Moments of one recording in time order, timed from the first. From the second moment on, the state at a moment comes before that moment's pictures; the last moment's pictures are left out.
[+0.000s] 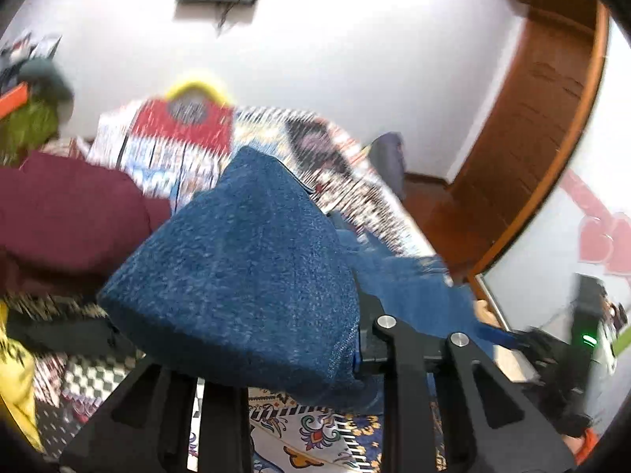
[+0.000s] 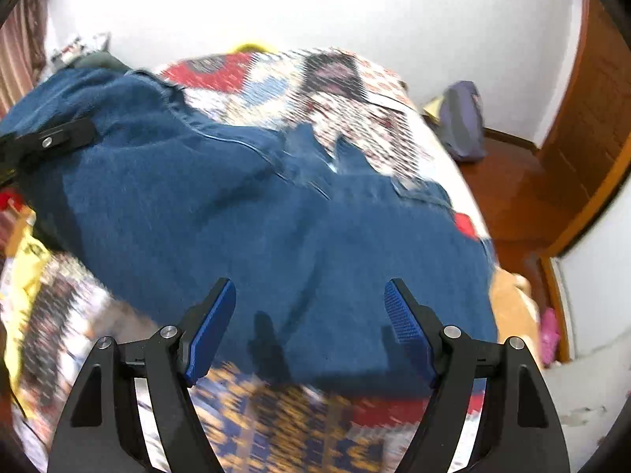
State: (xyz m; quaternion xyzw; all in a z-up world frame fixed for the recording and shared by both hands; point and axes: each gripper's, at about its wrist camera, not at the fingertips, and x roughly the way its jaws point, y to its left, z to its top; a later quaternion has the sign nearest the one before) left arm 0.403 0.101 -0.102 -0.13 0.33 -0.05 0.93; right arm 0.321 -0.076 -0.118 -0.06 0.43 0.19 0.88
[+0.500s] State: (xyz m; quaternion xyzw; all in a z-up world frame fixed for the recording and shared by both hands) left arm 0.374 0.097 -0.116 -0.03 0.31 0.05 0.95; right arm 0.330 0.030 -0.180 -0.06 0.51 0.32 0.80
